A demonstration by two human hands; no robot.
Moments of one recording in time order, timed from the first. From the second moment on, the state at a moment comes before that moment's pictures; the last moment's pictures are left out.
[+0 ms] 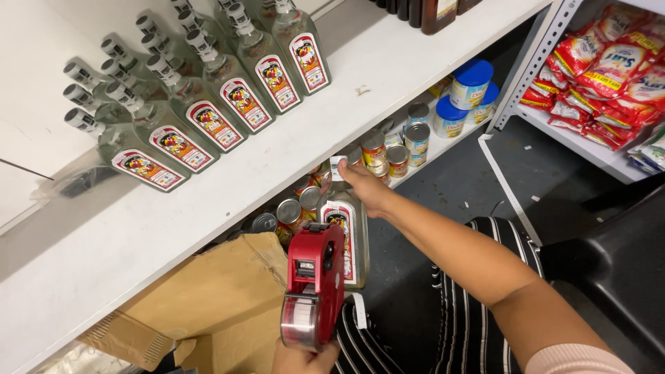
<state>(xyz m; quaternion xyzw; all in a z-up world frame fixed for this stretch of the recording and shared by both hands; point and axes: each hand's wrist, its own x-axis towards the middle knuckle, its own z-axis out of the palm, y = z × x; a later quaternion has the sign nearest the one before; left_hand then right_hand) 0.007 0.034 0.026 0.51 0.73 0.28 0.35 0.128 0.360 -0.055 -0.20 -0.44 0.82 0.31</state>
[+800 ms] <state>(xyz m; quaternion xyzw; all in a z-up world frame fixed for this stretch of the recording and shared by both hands) 0.020 0.060 0.055 0.50 0.70 0.39 0.32 0.143 0.367 -0.039 -0.15 -0.51 0.79 0.30</state>
